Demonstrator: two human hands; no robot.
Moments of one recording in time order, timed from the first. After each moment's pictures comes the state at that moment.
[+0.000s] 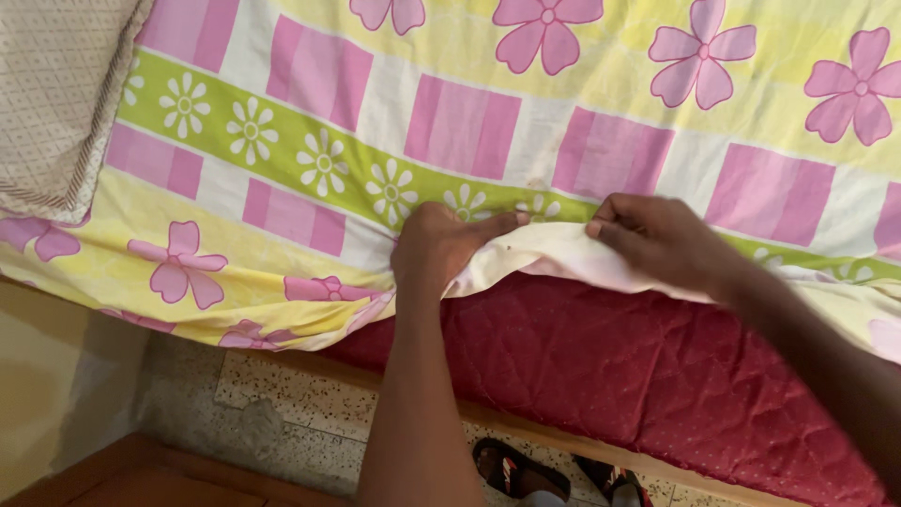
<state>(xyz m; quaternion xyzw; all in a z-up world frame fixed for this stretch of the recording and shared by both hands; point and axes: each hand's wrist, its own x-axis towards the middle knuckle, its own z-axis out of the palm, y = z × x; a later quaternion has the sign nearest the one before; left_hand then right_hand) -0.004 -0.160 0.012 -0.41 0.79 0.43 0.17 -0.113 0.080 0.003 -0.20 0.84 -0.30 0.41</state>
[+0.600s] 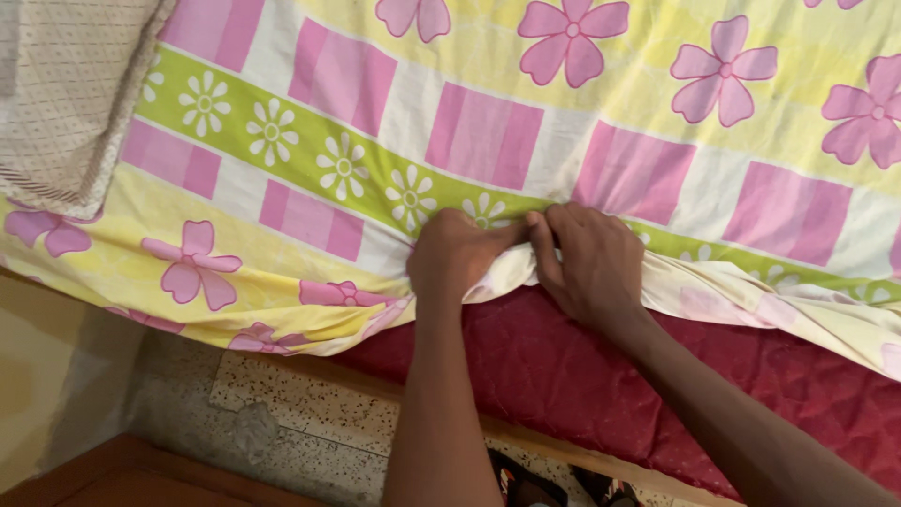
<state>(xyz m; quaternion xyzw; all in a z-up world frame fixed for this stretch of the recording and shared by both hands) -0.006 -0.161 0.009 -0.42 0.79 0.41 0.19 -0.050 -0.001 -0.005 -0.34 0.90 -0.27 -0.02</state>
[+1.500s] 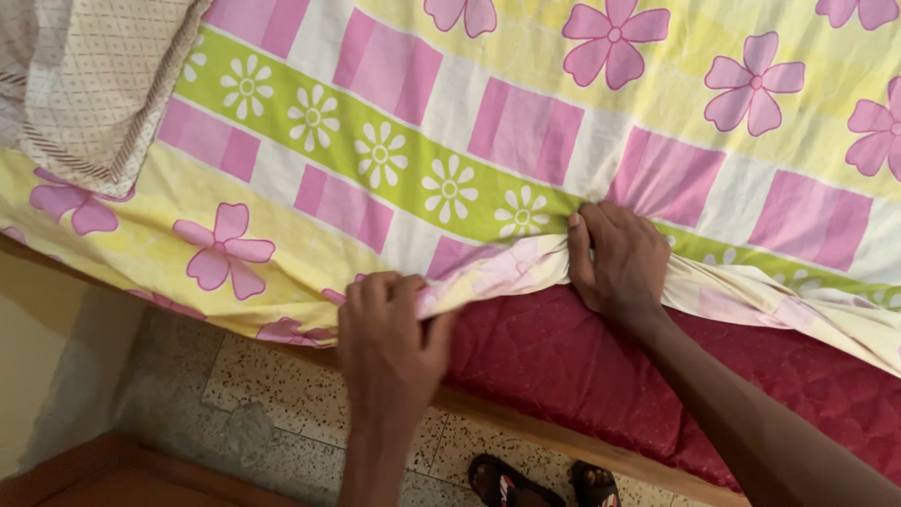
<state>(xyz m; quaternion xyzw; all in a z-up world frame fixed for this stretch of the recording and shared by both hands) 0.136 -0.190 0.016 -0.22 0.96 0.17 -0.07 -0.044 0.002 -0.028 -0.35 0.90 -0.26 -0.08</state>
